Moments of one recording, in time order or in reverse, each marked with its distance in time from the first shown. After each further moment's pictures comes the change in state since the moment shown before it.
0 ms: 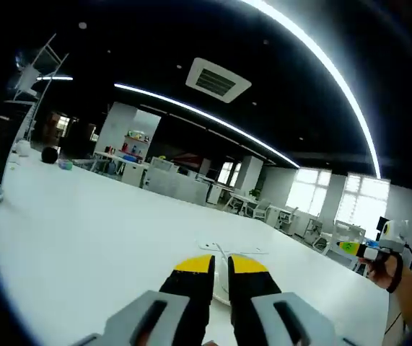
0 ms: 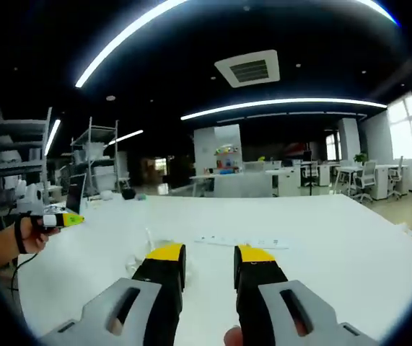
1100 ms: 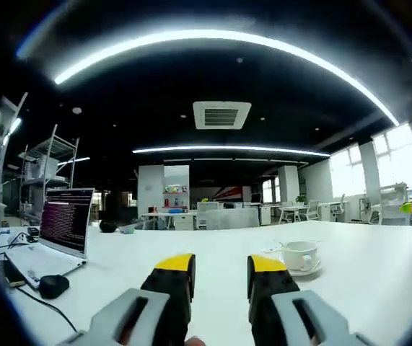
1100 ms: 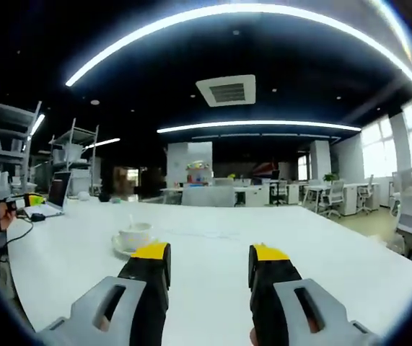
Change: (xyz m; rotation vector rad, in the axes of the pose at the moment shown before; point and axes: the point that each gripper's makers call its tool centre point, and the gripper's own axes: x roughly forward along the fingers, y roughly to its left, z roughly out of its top) left arm -0.139 0.050 0.008 0.353 -0.176 0.314; right arm -0.117 -0.030 -0.035 -0.061 -0.082 -0.186
